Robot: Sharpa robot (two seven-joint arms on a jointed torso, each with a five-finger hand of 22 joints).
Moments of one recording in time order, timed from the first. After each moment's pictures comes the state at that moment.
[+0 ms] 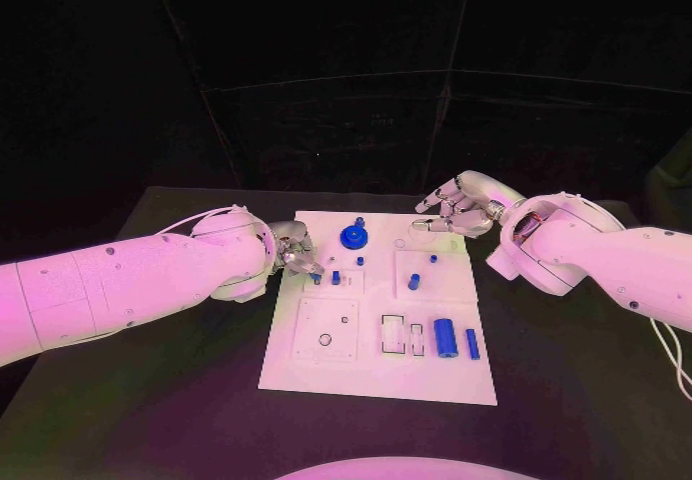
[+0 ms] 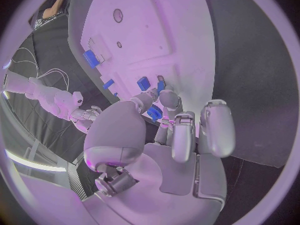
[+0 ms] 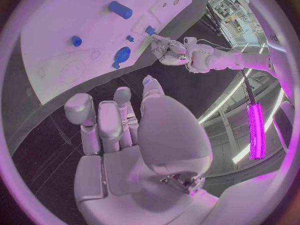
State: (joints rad) left arm 1.32 -0.72 -0.16 1.46 -1.14 -0.05 -0.49; left_hand 1.09 -0.03 0.59 -0.02 0.05 0.90 0.05 0.73 0.34 1.27 -0.02 0.96 0.78 1.47 -0.08 1.56 1.31 0.06 1.46 0.03 1.34 1.26; right arm 1.27 -0.86 -0.03 1.54 -1.08 -0.35 -0.09; right_hand 1.37 -0.06 -0.16 0.28 0.38 0.94 0.15 0.09 0.07 1.20 0.06 0.87 0.90 1.47 -0.01 1.21 1.06 0.10 1.22 0.10 1.26 1.01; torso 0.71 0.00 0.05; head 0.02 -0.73
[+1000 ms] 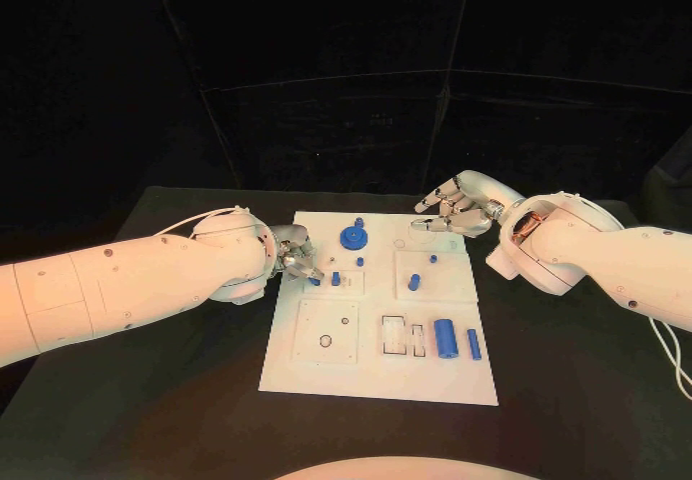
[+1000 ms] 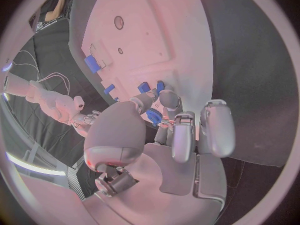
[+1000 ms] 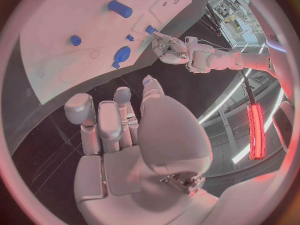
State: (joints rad) left arm 1.32 -0.73 -0.16 1.48 -1.15 0.00 -0.50; left_hand 1.09 -0.03 0.59 -0.02 0.05 0.90 0.06 0.73 0.34 1.28 -0.02 0.96 0.78 1.47 -0.08 1.56 1.31 0.06 1.46 0.03 1.34 1.25; right arm 1.27 -0.86 -0.03 1.54 -1.08 -0.35 -0.09; right_hand 1.37 -0.06 -0.16 0.28 0.38 0.94 0.15 0.09 0.07 1.20 0.06 0.87 0.90 1.47 -0.01 1.21 1.06 0.10 1.22 0.10 1.26 1.01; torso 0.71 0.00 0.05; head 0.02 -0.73
